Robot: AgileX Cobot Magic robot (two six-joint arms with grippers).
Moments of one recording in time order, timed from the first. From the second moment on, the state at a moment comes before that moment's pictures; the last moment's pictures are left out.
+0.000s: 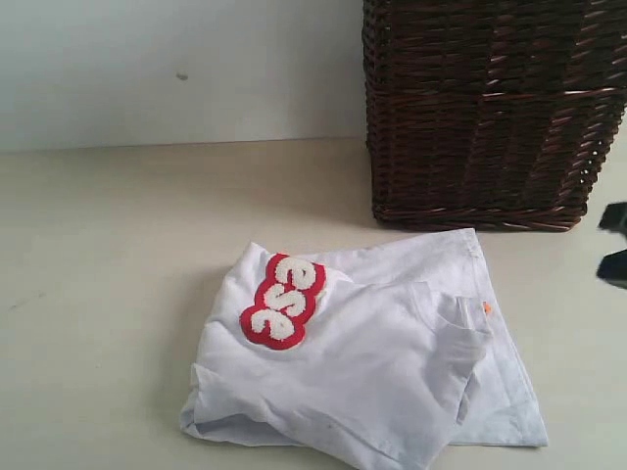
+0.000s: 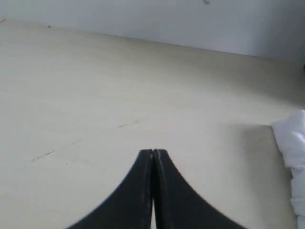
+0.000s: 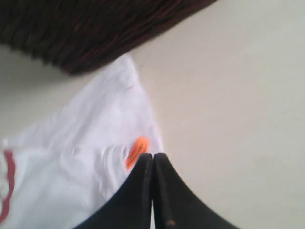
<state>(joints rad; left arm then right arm) 0.16 0.07 0.00 -0.45 0.37 0.31 -0.19 1.24 -0.46 1.22 0.44 -0.83</state>
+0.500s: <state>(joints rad) 0.16 0.07 0.00 -0.45 0.37 0.31 -0.19 1.66 -0.70 1.04 1.13 -1.98</state>
